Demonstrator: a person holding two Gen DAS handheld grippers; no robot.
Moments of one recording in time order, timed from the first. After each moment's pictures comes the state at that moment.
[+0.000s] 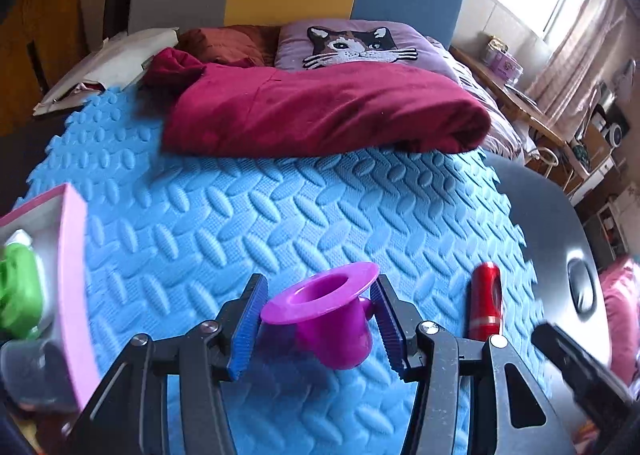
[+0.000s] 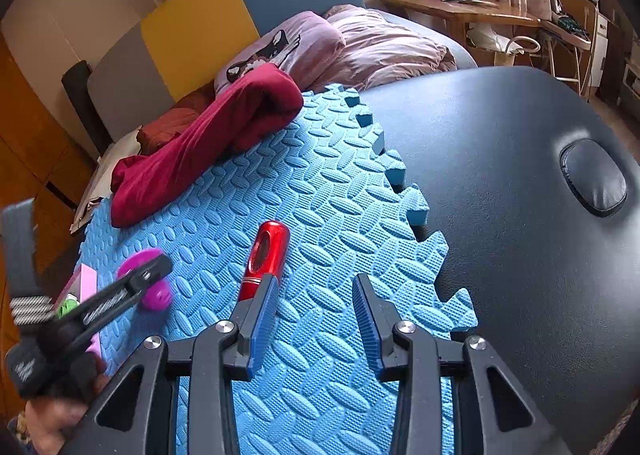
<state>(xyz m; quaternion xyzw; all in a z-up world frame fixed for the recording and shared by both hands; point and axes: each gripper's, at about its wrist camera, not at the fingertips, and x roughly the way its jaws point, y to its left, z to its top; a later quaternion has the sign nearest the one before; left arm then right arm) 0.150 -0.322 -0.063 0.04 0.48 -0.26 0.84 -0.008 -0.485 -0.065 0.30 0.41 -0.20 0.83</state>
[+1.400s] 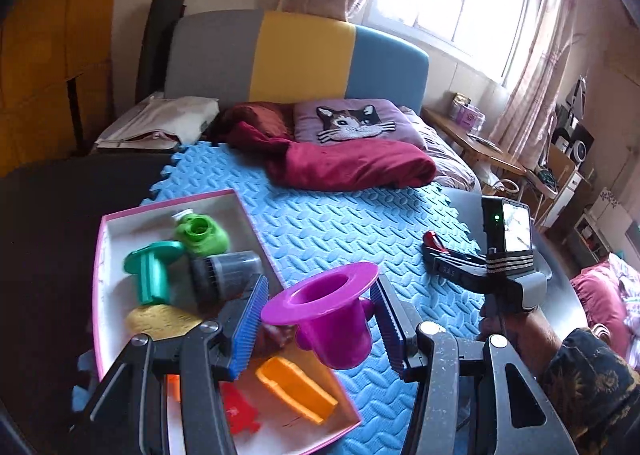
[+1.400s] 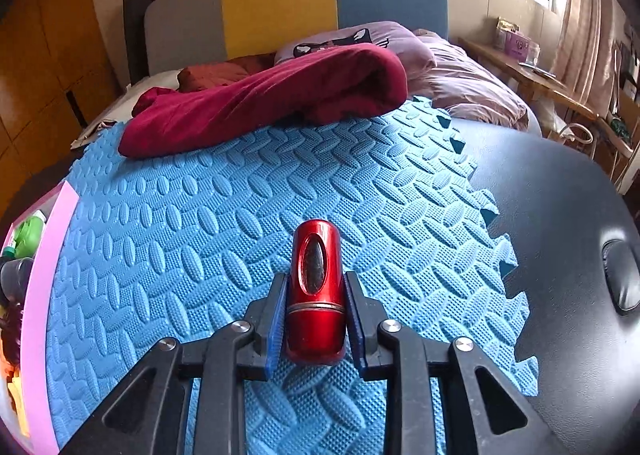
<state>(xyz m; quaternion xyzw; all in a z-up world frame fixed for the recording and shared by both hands) 0.041 -0.140 0.028 0.00 0.37 -0.29 0.88 0.048 -0.434 -0.094 0.13 0.44 -0.15 0.88</state>
